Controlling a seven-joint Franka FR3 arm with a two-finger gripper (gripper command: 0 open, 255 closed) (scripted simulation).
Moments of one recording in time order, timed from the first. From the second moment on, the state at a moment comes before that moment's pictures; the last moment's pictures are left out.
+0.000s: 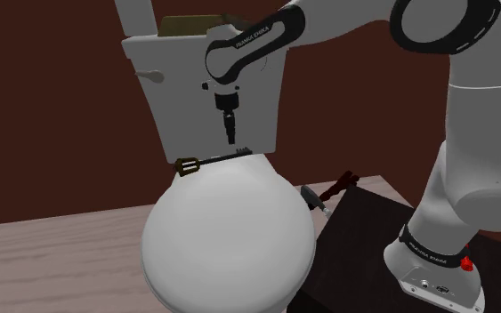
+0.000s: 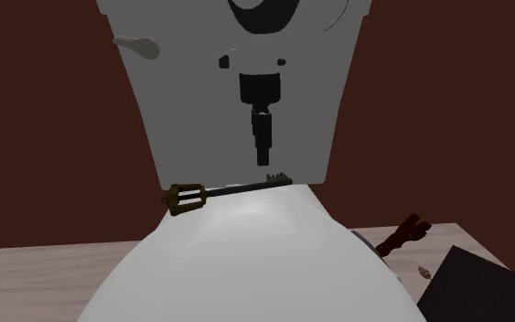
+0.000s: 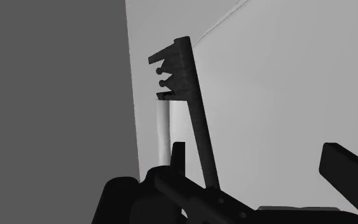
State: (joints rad) arm 0.15 0.31 -0.09 -1.74 0.07 1.99 -0.76
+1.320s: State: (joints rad) arm 0.17 0.61 -0.04 -1.50 0.05 2.04 -0.89
